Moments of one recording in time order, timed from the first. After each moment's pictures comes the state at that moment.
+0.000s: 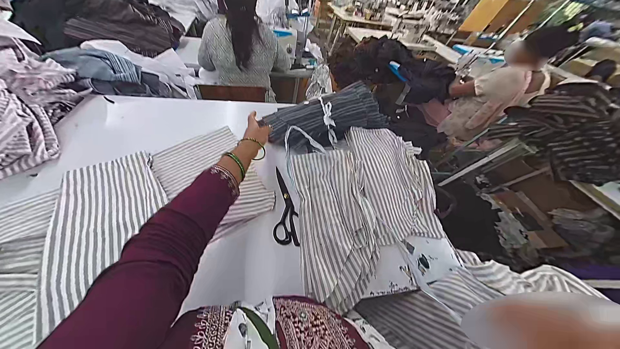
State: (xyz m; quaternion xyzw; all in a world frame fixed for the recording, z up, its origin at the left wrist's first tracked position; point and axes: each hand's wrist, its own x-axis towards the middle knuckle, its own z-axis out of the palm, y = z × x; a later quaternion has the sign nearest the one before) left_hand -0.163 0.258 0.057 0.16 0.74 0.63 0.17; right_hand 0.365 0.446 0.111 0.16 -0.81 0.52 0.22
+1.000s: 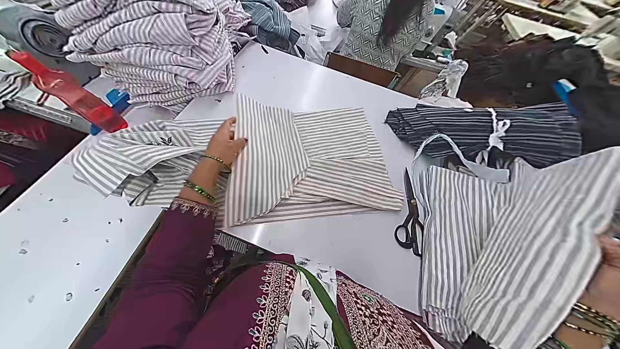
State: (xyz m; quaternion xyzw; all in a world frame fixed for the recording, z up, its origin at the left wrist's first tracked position) left_hand -0.141 -0.183 0.018 -0.01 0.84 0.54 0.06; right_hand 0.109 0.305 0.121 -0.24 -0.62 0.65 0.37
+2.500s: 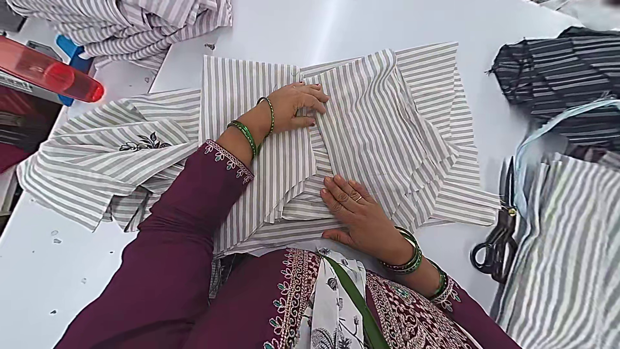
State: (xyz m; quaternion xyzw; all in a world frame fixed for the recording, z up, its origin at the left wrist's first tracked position) left_hand -0.273 -0.142 -0.048 0.50 0.79 0.35 0.09; right_hand -0.034 0.082 -0.061 0.32 -0.93 0.18 0.04
